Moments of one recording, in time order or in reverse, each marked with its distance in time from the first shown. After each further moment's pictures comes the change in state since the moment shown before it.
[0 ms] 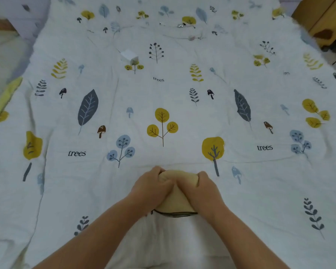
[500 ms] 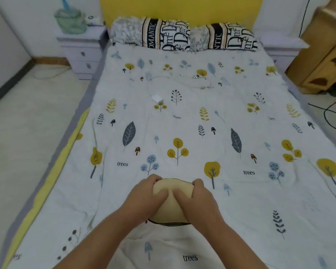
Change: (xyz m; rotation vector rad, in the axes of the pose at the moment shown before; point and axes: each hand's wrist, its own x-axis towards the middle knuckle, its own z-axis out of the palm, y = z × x) left_hand -0.180 0.057 -0.105 -0.023 0.158 0.053; right_hand -0.180 -0.112 -0.061 -0.091 -0.018 -0.230
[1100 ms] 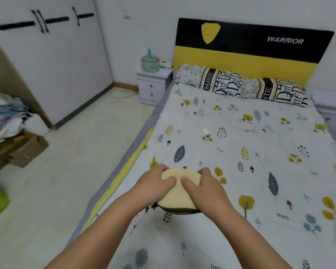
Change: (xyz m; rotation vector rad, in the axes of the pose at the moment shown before) left_hand -0.165 0.013 -0.144 -0.163 0.283 -0.075; right_hand -0.128 -0.157 -0.005 -0.122 -0.095 -0.316
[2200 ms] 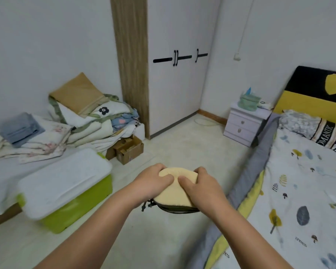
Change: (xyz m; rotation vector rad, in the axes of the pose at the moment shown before) left_hand -0.147 -0.286 -0.419 -0.080 0.379 -0.191; right_hand -0.102 -0.385 0.344 -0.128 -0.178 -0.418
